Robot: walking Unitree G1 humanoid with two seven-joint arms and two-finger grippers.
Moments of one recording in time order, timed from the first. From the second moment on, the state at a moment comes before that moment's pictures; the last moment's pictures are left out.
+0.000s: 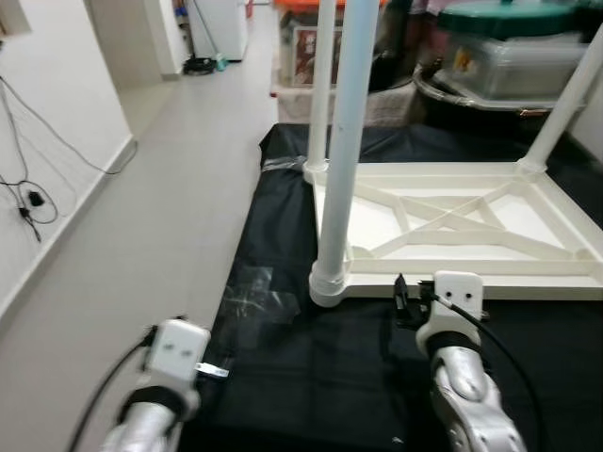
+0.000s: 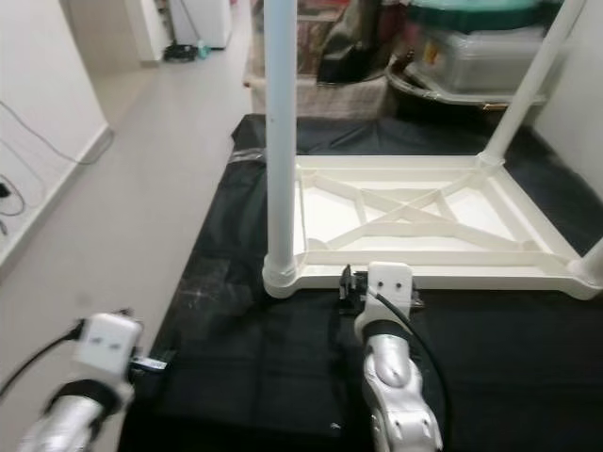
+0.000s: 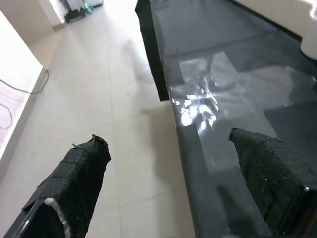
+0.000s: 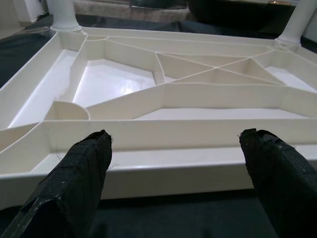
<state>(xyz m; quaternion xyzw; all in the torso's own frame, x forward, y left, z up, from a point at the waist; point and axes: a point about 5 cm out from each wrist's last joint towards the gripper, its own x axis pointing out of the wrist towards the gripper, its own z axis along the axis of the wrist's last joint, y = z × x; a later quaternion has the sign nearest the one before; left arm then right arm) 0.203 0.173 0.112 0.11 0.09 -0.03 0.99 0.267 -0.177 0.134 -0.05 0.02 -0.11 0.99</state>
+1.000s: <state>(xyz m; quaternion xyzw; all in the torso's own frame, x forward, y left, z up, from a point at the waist) 0.220 0.237 0.137 0.16 0.02 0.14 0.98 0.315 -0.218 0.161 -0.01 -0.02 -0.06 1.00</state>
